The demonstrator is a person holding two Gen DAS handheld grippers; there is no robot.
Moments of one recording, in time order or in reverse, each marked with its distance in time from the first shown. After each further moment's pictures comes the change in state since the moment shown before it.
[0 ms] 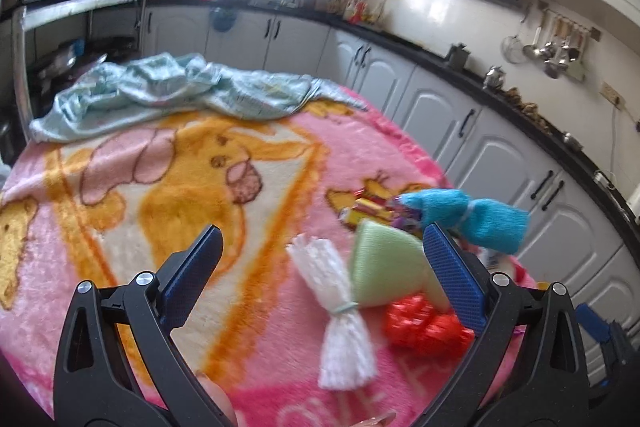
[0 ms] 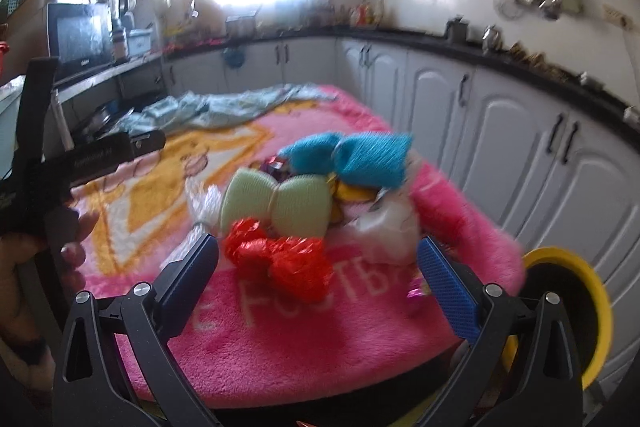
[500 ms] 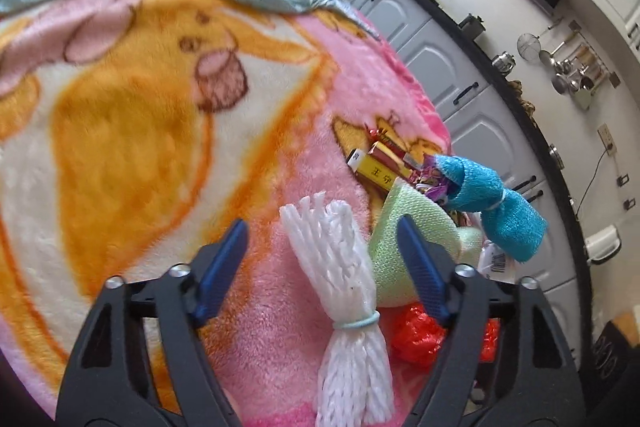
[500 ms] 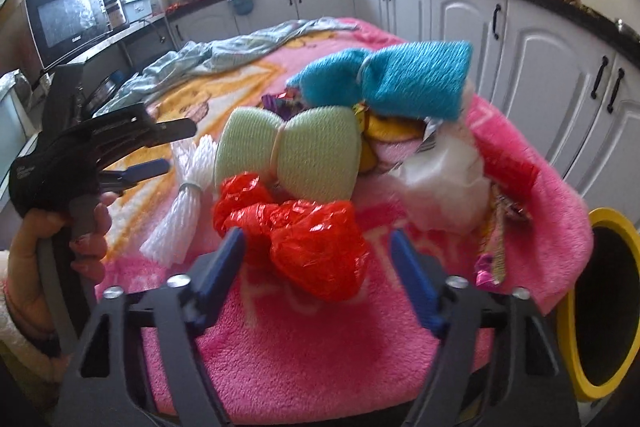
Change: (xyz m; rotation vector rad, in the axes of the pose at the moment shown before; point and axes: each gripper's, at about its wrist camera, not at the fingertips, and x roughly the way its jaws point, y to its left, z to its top) left arm 0.088 0.037 -0.020 -0.244 0.282 -0.181; right arm 0.071 -0.007 -0.015 0.058 0.211 0.120
